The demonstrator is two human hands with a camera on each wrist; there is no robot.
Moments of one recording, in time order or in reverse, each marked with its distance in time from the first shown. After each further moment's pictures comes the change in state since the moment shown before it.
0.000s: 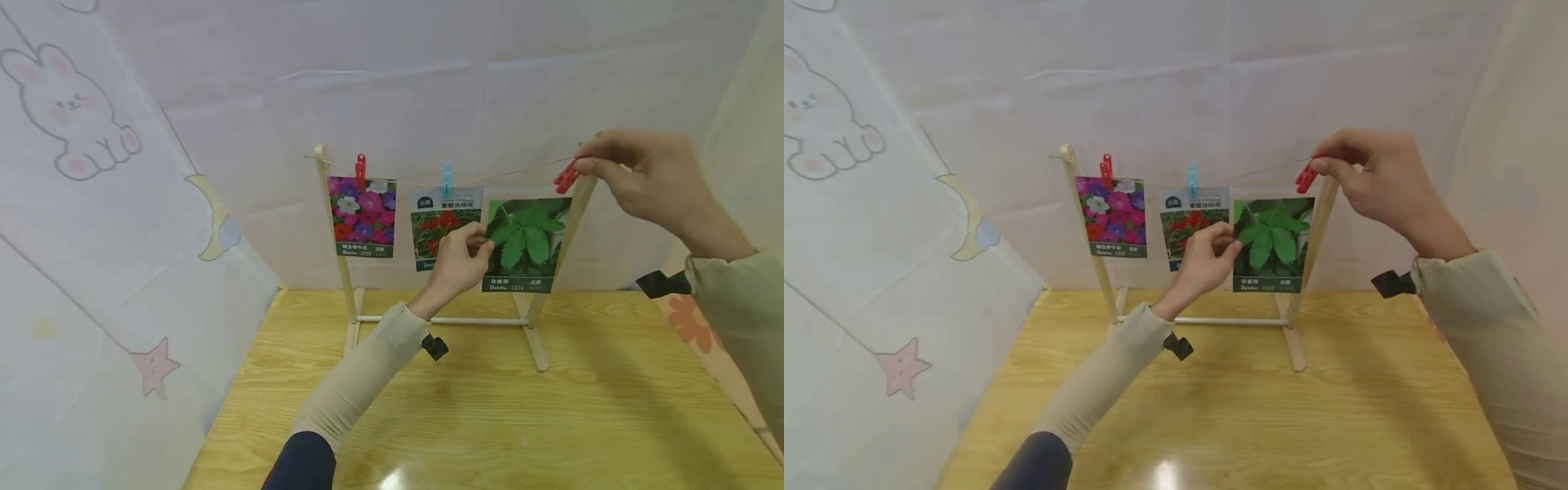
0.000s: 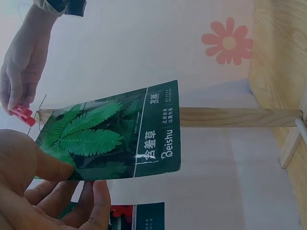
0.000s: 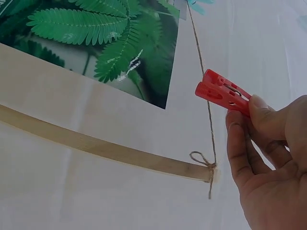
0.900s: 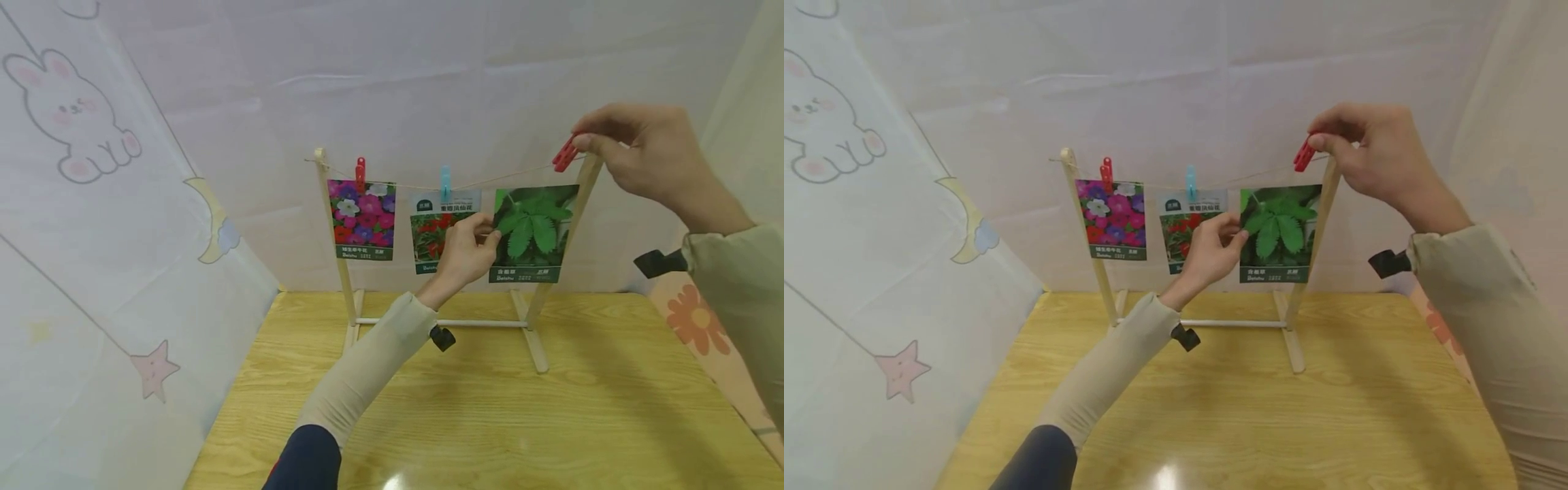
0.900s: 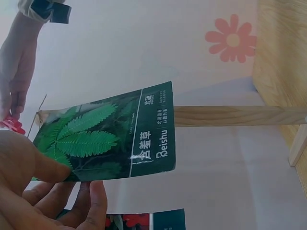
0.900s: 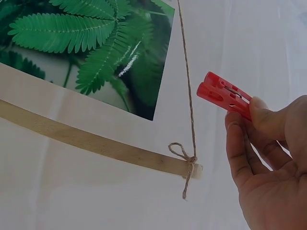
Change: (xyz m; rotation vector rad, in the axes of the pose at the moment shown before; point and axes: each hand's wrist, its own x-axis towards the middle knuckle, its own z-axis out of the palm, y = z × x) left_hand 0.017 0.011 0.005 0.005 0.008 0.031; right_hand 0.027 -0.010 -0.010 0.013 -0.013 0.057
